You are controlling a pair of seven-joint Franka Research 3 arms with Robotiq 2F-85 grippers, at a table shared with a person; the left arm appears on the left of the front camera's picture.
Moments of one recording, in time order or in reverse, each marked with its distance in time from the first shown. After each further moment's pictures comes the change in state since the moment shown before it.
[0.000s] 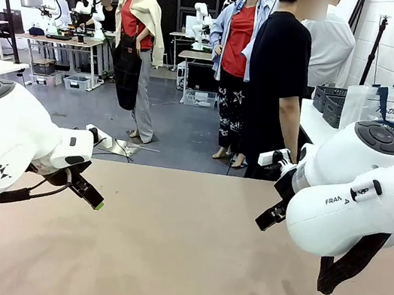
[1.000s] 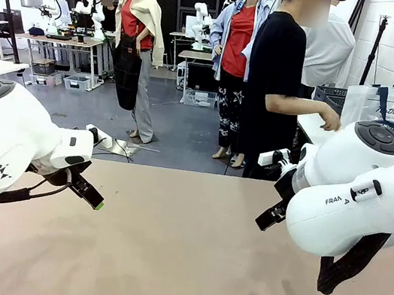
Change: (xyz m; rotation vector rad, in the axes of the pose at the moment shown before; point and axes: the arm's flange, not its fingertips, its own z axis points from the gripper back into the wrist) left arm 0.000 0.000 0.000 0.000 0.000 0.000; right arm 0.000 0.000 0.000 0.000 0.000 0.000
